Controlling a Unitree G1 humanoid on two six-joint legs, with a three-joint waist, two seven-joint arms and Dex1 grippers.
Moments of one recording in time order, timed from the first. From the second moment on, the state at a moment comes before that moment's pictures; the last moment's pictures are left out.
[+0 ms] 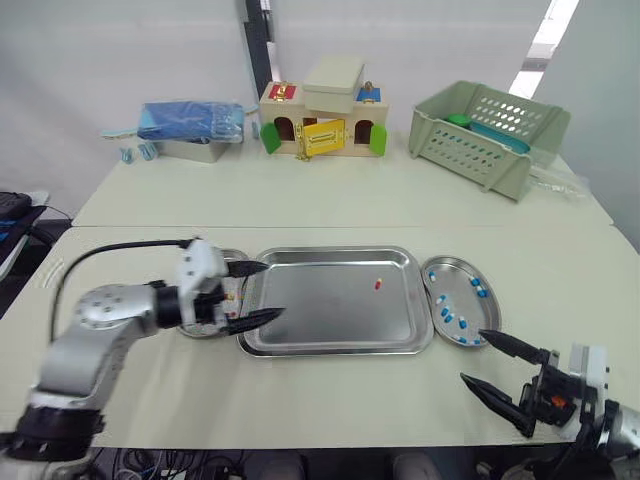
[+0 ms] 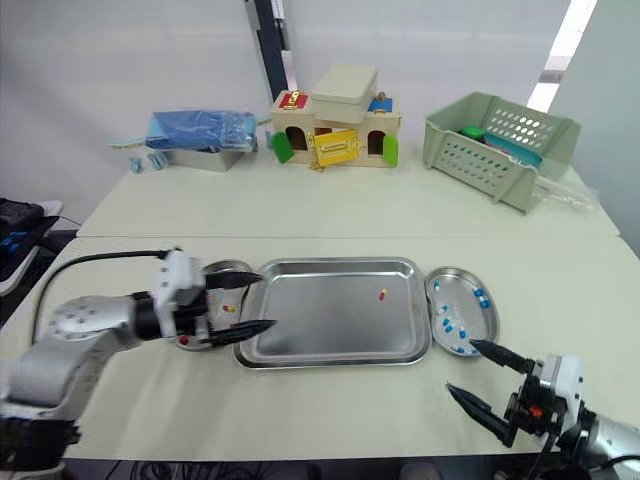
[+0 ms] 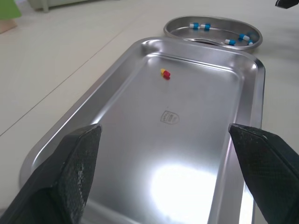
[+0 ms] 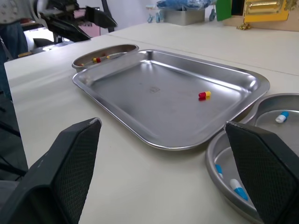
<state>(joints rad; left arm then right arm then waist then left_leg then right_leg) -0.27 0.78 0.02 -0.18 -0.46 0.35 -1.08 0.45 -0.47 -0.31 -0.40 0.59 0.03 1.12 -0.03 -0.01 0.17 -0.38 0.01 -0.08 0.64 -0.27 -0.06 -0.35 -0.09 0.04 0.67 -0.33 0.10</state>
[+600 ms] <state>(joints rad) -0.61 0.40 -0.30 0.05 -0.14 0.50 -0.80 0.57 -0.36 -0.19 -0.33 0.49 -0.26 1.07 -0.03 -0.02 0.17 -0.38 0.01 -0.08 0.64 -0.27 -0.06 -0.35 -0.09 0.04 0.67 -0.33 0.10</state>
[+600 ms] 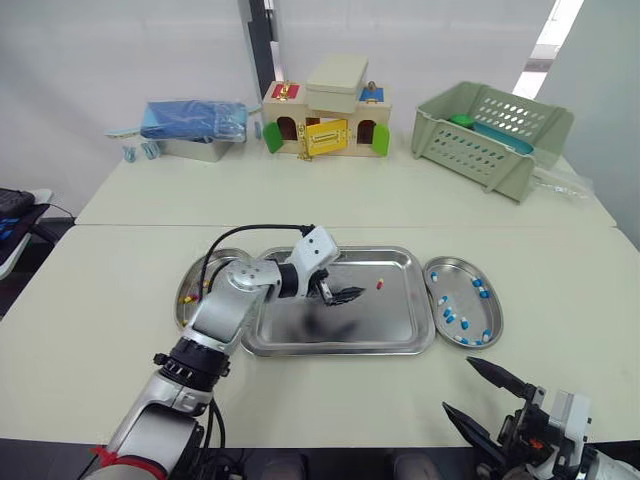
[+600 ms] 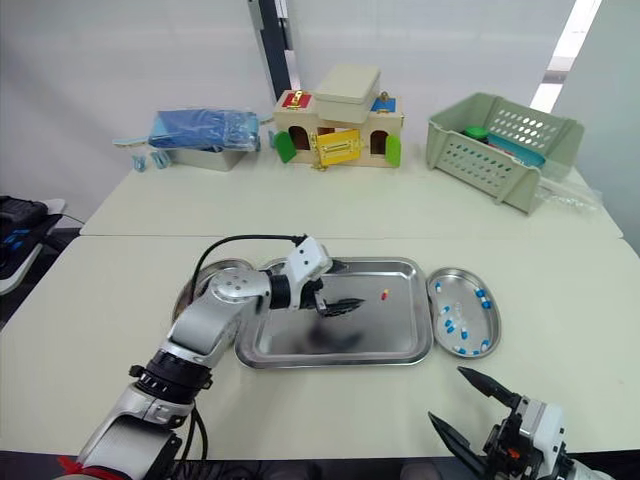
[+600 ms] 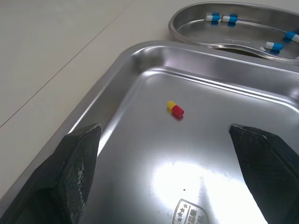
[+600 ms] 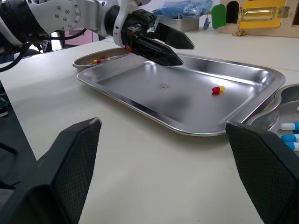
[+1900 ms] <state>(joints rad) -0.60 0.07 -0.38 0.07 0.02 0.78 -0.40 0.64 -0.36 -0.11 -0.30 0.48 -0.36 0.99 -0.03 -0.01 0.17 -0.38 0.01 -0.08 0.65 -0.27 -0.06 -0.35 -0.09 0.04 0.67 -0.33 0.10</state>
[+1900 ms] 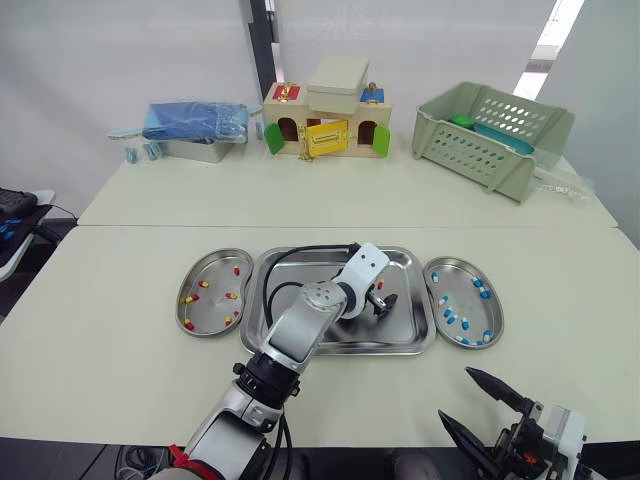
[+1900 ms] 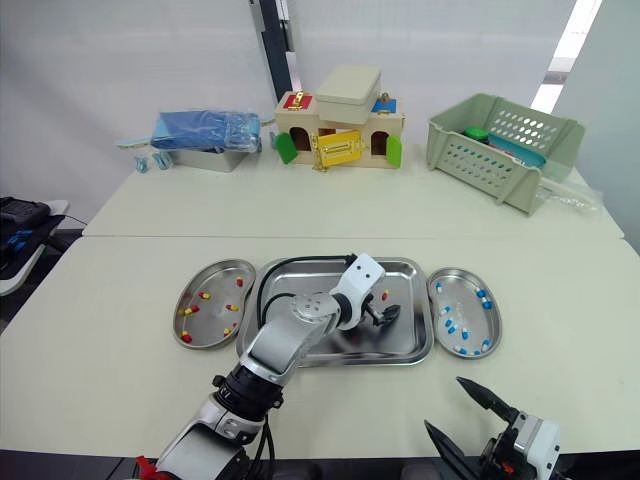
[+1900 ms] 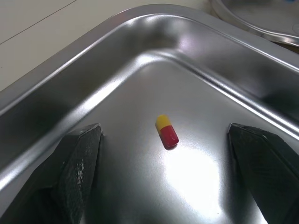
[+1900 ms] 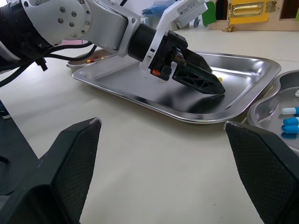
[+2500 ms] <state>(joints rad) -0.61 0.04 -0.36 0.12 0.01 0.75 -0.40 0.64 -0.35 -0.09 -0.28 0.48 -0.39 0.97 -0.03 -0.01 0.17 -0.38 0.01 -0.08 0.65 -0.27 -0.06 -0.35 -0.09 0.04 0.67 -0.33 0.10</state>
